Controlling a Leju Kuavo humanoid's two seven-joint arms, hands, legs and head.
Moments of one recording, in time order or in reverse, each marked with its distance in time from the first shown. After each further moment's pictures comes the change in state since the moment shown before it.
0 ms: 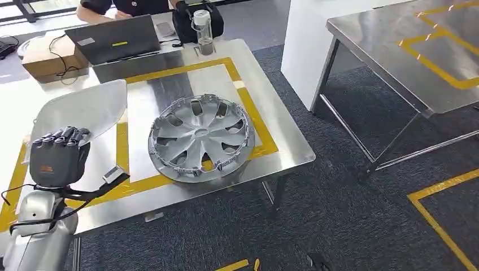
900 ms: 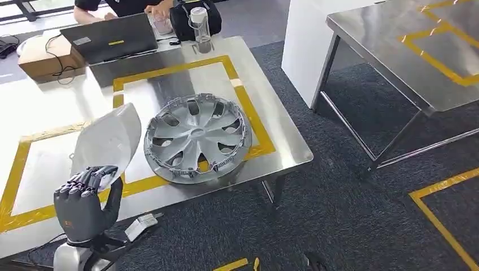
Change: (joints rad) left arm 0.462 -0.179 -0.159 -0.575 0.311 -0.043 -0.054; right arm 0.000 0.016 0.040 0.000 -0.027 -0.018 0.000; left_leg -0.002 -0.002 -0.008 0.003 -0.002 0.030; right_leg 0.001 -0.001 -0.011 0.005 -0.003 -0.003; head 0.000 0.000
